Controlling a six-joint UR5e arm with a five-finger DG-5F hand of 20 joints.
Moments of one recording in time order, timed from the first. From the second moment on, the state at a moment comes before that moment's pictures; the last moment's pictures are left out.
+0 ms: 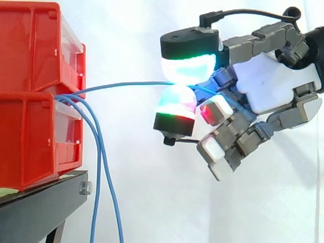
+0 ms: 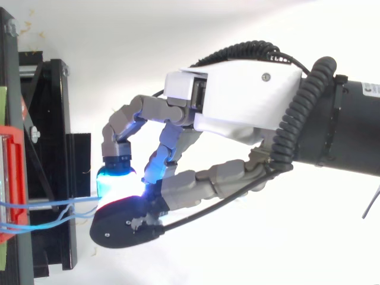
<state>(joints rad) 0.18 -2.35 -0.77 -3.50 -1.24 -0.04</state>
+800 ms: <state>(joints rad) 0.18 -2.35 -0.76 -3.51 -1.24 -0.04</state>
